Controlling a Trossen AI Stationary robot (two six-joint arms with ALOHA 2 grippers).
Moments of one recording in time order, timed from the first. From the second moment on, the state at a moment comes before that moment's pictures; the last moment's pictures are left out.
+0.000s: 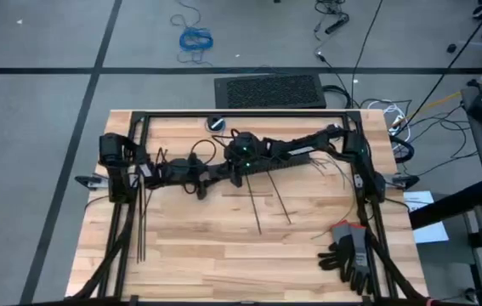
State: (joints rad) left arm 0.24 1.87 0.20 1.17 0.00 -0.09; right arm -0.27 2.15 1.27 0.27 -0.39 0.05
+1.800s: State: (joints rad) left arm 0.23 1.88 0.20 1.17 -0.03 -0.10; right arm -0.22 2.15 1.29 0.29 -0.32 -0.07
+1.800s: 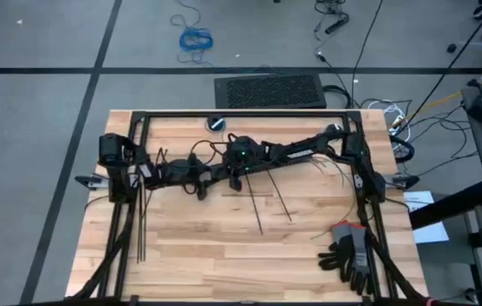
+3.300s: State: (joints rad) left arm 0.23 1.88 0.20 1.18 -0.01 -0.11; right arm -0.18 2.12 1.31 0.14 -0.02 -0.38
